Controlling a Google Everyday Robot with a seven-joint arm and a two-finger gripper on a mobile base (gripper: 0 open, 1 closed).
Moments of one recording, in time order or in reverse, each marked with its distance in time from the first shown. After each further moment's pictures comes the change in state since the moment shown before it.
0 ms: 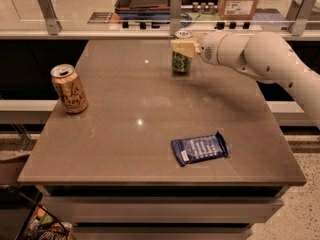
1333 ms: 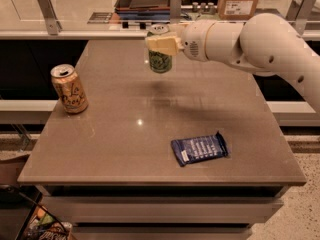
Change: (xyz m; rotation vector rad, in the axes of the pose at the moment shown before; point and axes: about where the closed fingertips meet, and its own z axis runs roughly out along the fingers) arm -0.051 0.111 -0.025 -0.183 0.003 -0.085
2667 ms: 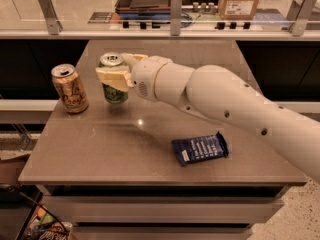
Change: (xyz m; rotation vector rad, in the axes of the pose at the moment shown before) arm 0.014 0.146 0.036 -0.039 -0.067 0.063
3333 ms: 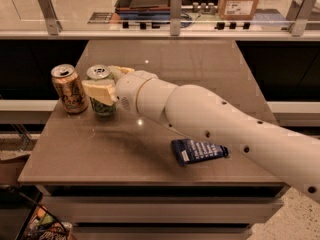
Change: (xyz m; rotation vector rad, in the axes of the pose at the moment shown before) arm 0.018 0.035 0.012 0.027 0.004 0.022
